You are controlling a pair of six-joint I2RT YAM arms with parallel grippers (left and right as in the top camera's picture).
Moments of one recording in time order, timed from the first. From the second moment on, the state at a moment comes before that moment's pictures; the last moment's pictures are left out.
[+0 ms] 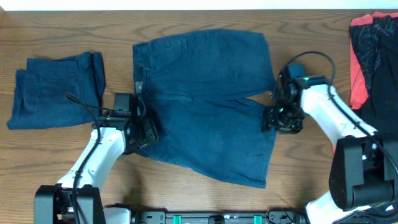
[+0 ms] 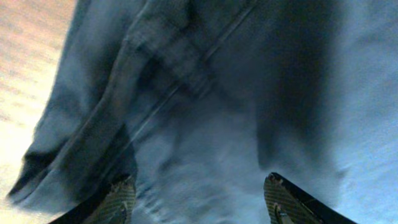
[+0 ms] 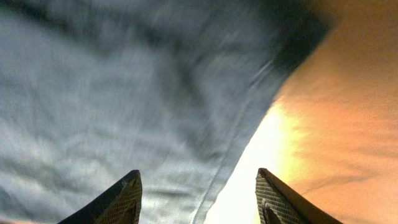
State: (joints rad) left arm -0.07 1.44 0.72 -0.67 0.12 -0.47; right arm 0.17 1.76 1.12 -1.03 -0.22 0.22
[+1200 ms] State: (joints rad) left arm -0.07 1.44 0.72 -0.76 0.17 -0.46; right arm 0.07 1.71 0.82 -0.23 -0.03 0.26
